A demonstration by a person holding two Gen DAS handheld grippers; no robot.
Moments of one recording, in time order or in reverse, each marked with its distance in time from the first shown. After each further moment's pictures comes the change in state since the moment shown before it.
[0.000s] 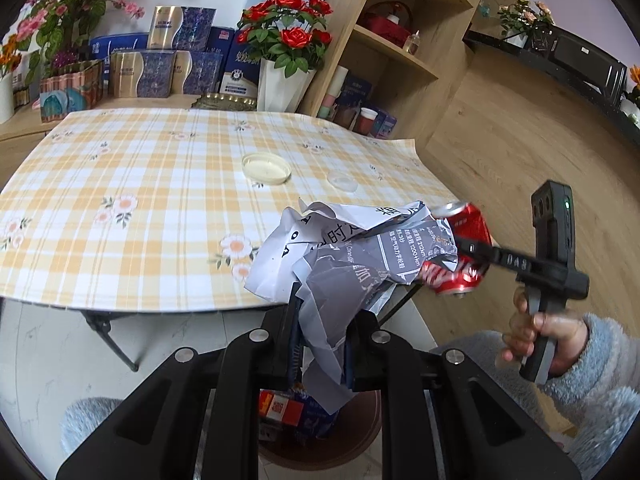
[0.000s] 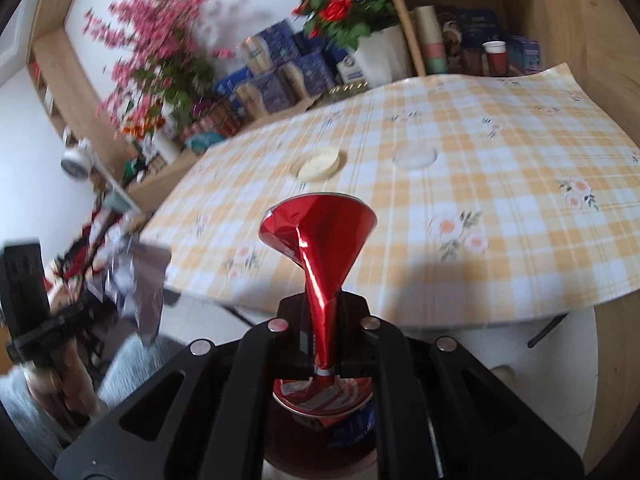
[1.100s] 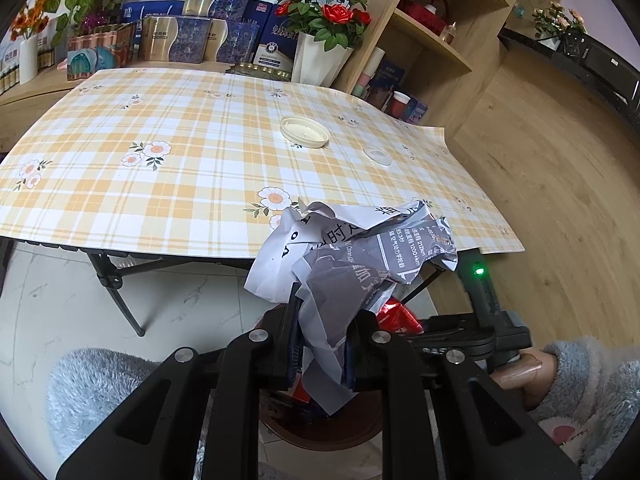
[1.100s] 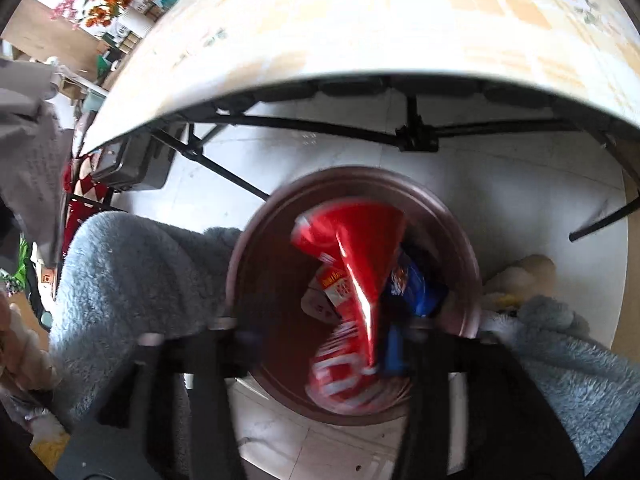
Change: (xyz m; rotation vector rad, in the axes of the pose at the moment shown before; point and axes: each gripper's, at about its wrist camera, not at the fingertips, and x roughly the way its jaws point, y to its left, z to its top) left arm 0.007 0.030 -0.031 -0.083 0.052 0.064; right arm 0.137 0.021 -0.094 0.049 0.511 0.009
